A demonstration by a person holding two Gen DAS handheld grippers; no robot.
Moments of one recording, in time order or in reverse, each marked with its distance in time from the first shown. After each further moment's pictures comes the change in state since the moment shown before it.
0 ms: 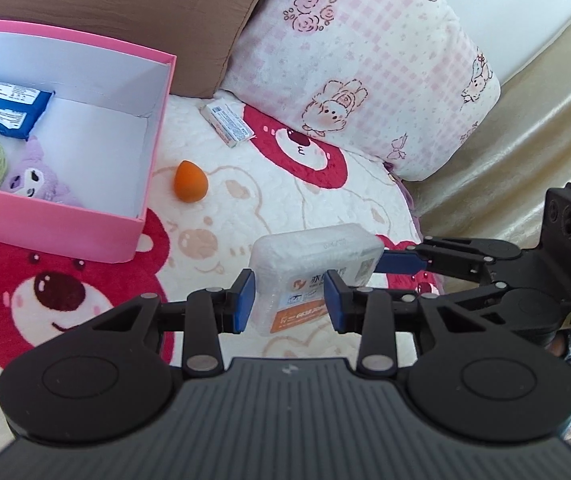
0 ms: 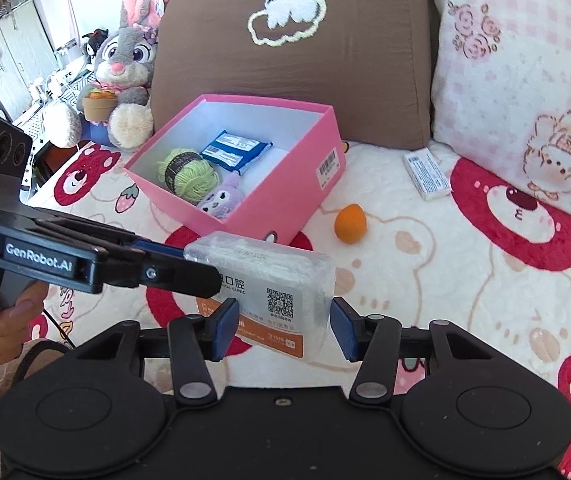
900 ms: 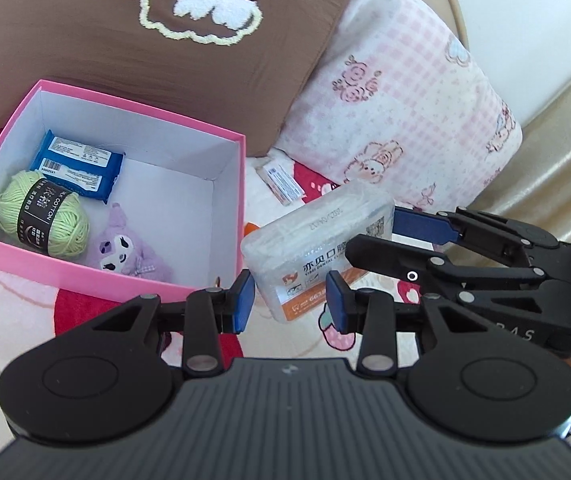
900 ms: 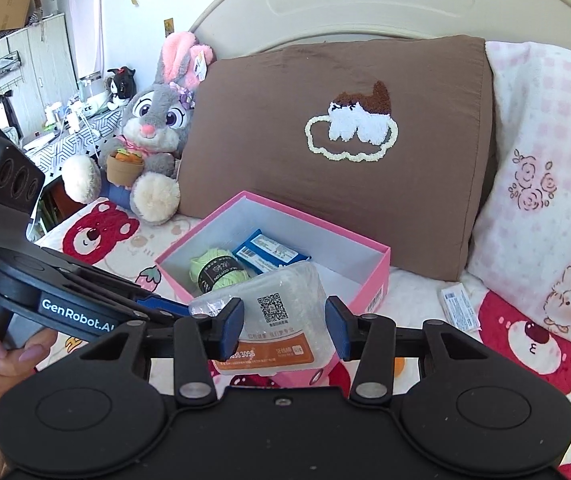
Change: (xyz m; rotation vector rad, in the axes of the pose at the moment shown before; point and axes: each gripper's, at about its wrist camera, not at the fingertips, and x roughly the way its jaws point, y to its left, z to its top) left arm -0.067 0.043 0.062 -0.044 -0.061 0.080; right arm 0.002 0.085 0.092 -0.114 -0.181 -0.045
